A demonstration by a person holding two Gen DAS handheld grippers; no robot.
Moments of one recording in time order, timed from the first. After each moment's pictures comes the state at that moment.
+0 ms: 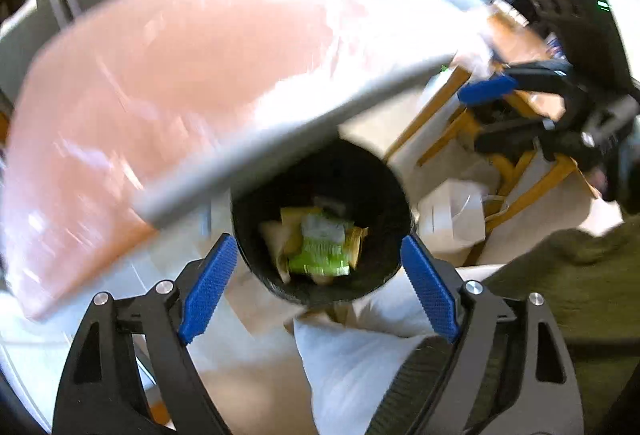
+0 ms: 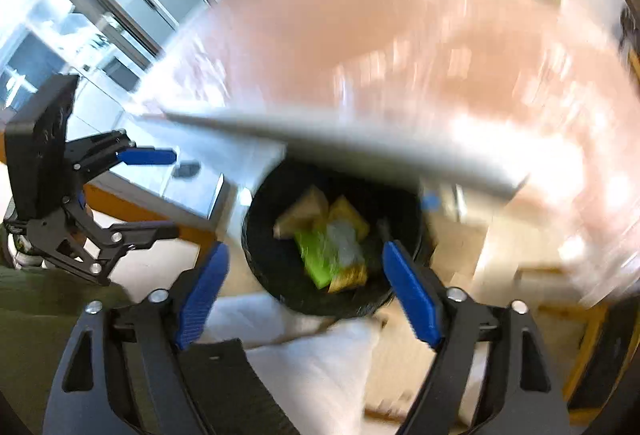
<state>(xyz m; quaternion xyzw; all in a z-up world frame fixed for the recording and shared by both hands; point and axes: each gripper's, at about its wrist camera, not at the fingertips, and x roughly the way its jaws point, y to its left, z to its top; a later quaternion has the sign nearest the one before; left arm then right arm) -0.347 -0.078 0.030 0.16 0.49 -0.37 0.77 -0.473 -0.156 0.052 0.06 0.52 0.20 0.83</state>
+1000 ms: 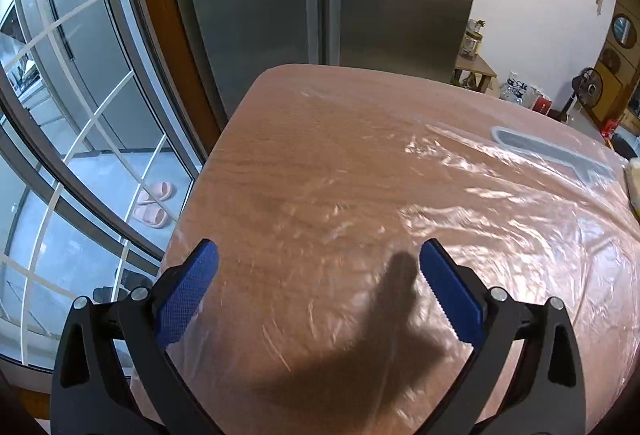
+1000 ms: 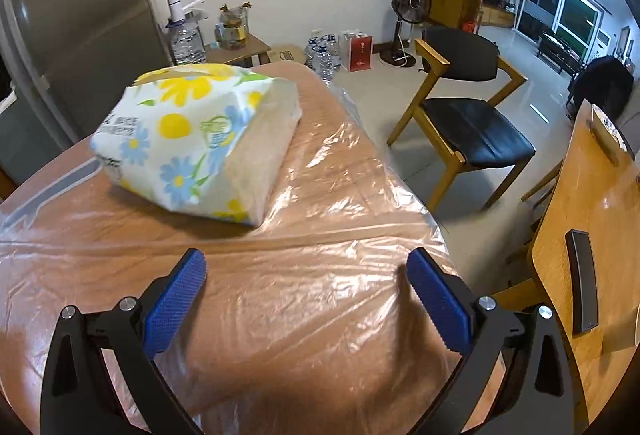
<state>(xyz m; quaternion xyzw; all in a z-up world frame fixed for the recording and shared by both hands) -0.012 0.012 0.003 0.00 0.46 0.01 0.89 -0.230 -0.360 0.010 0.14 0.43 -0.23 0.86</state>
